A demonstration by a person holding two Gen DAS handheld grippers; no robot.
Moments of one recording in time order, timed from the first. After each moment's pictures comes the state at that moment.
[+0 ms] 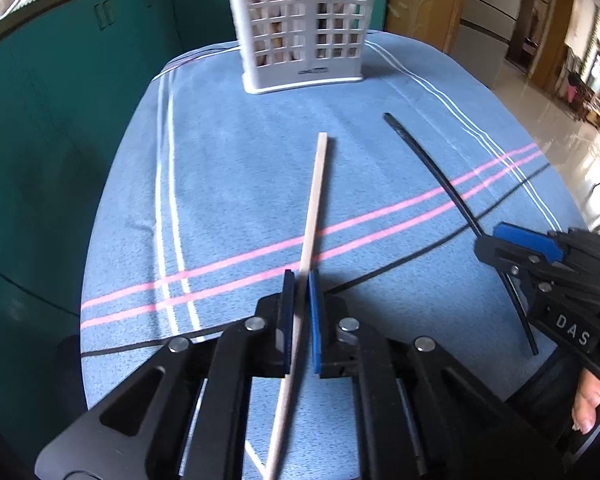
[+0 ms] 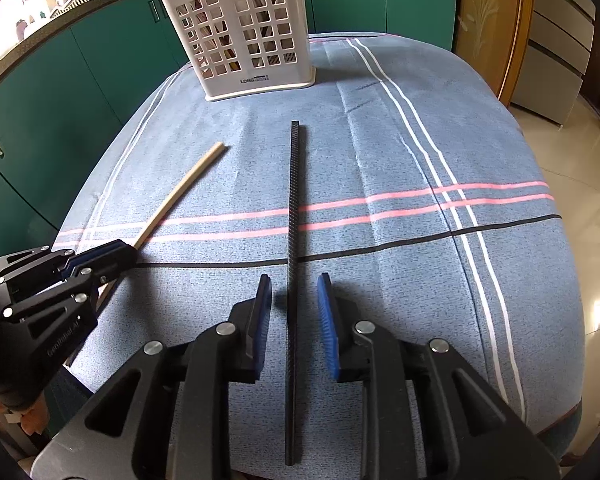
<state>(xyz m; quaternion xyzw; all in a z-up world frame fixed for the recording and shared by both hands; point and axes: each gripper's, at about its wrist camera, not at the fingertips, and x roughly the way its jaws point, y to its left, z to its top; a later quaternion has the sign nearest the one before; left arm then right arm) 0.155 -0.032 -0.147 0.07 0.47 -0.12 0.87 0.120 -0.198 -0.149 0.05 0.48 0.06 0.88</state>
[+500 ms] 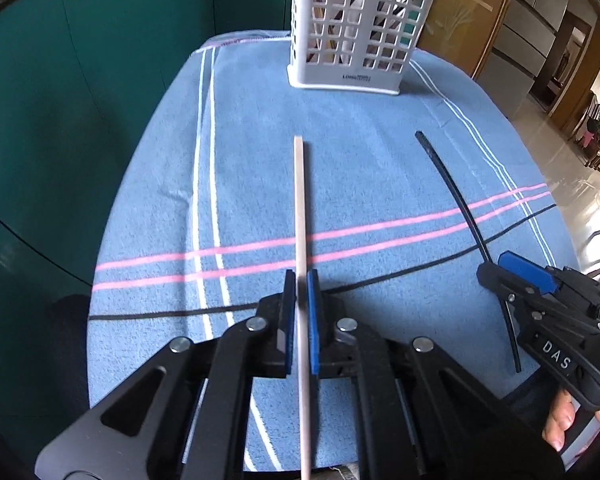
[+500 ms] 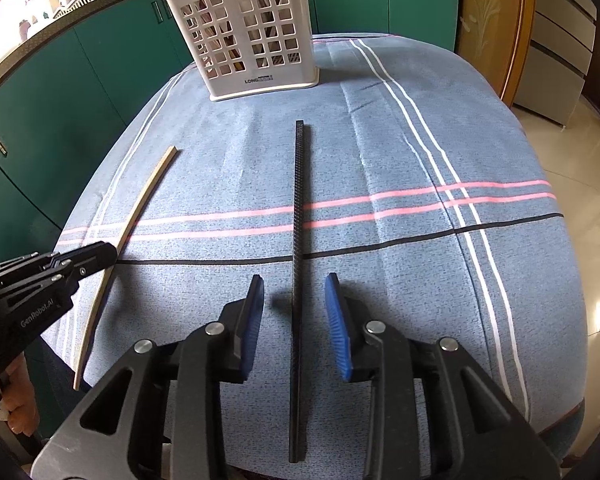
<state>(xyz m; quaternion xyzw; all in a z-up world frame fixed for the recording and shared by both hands) 0.152 -0.009 -0.139 0.01 0.48 -0.09 0.87 0.117 -0.196 -0.149 0.05 0.48 0.06 0.88</state>
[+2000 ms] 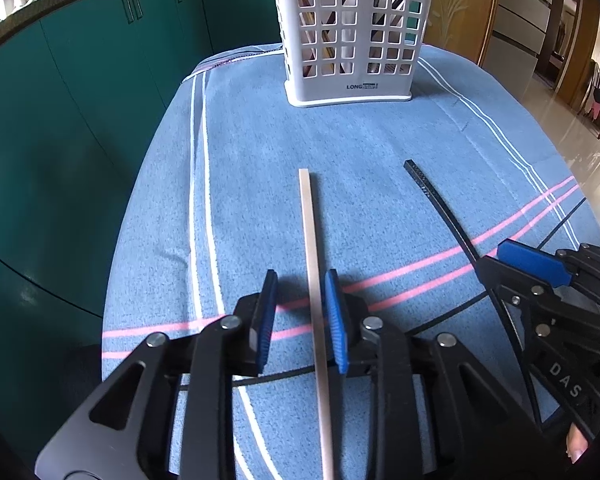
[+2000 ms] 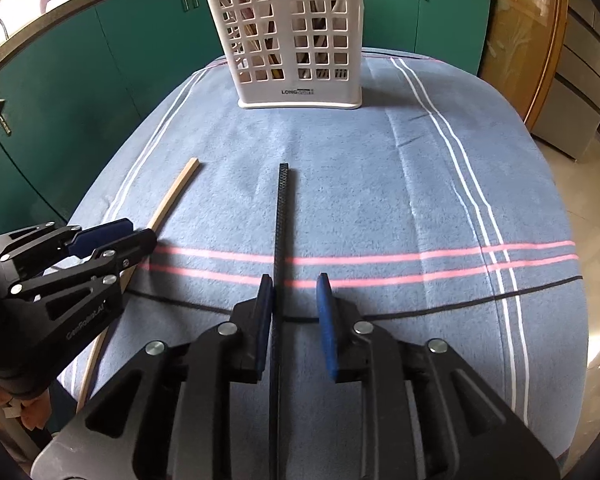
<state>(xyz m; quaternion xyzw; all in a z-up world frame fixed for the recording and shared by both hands) 0.186 -0.024 -0.147 0.07 0.47 -0.08 0.88 0.154 -0.163 -0.148 0.00 0.47 0.09 0.88</state>
